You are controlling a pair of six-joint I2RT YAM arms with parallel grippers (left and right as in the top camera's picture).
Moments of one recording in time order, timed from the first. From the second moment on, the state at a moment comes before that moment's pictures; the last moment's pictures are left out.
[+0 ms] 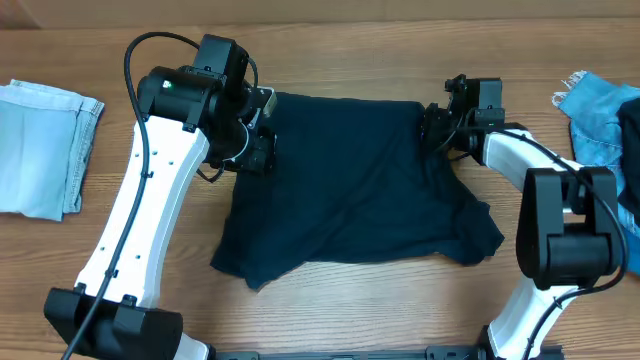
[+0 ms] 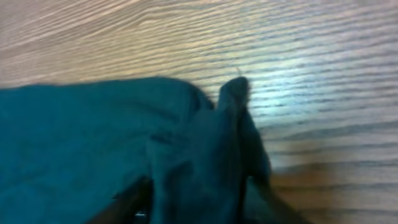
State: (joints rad) left arm -0.26 1.69 1.76 -1.45 0.21 -0.05; right arm 0.01 2.01 1.19 -0.12 -0.27 0.22
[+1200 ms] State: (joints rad) left arm -0.22 2.01 1.56 -0.56 0.04 -0.05; right arm -0.26 1.76 1.21 -0.14 -0.51 0.41
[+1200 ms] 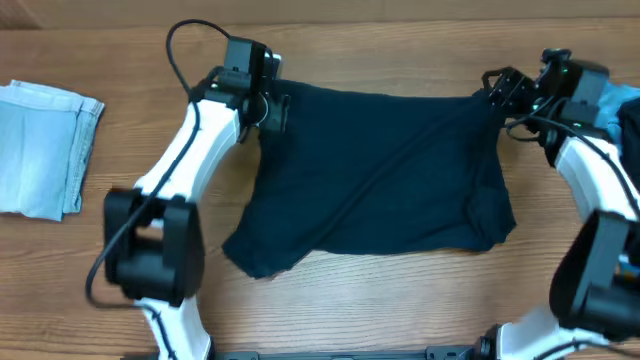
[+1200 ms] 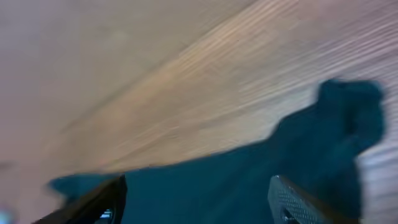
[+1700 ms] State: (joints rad) left arm -0.12 2.21 1.55 -0.08 0.18 -0.05; right arm -0.13 1.70 1.22 -0.37 -0.64 0.34
